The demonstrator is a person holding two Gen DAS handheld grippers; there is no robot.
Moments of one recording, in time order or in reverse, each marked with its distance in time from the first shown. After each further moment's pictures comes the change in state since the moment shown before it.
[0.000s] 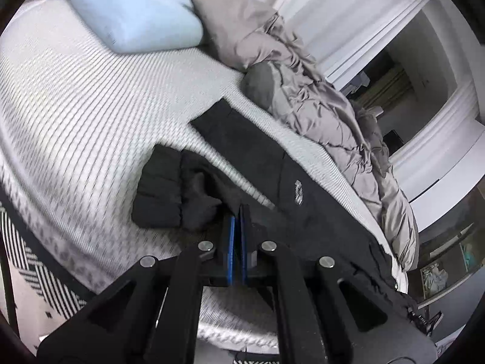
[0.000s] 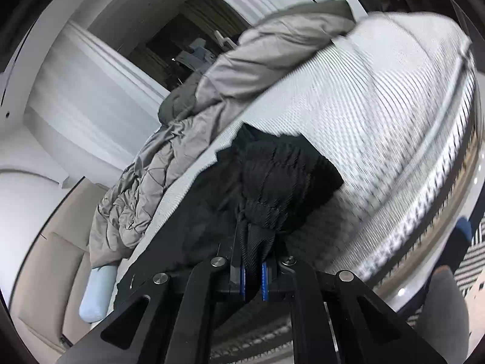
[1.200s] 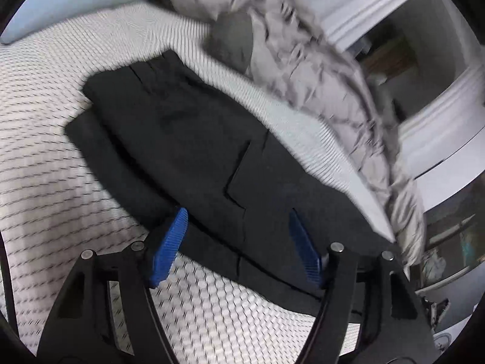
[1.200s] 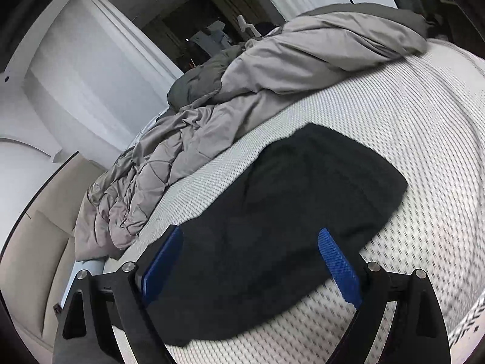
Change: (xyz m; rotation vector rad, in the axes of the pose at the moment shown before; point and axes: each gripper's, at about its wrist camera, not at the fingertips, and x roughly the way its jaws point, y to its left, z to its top) left arm 0.223 -0.081 0.057 0.023 0.228 0.006; right arm 0.115 0.103 0.050 -0.124 0.061 -0.018
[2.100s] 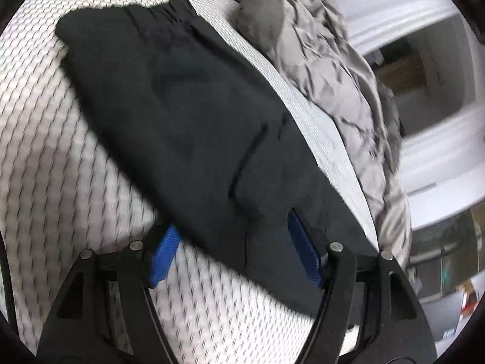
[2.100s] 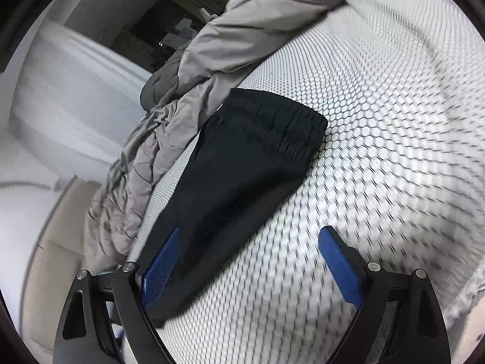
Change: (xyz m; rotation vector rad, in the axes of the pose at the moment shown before) left arm 0.032 0.025 -0.005 -0.173 0.008 -0.058; right arm 0.014 -0.105 -0.031 0.227 0.074 0.051
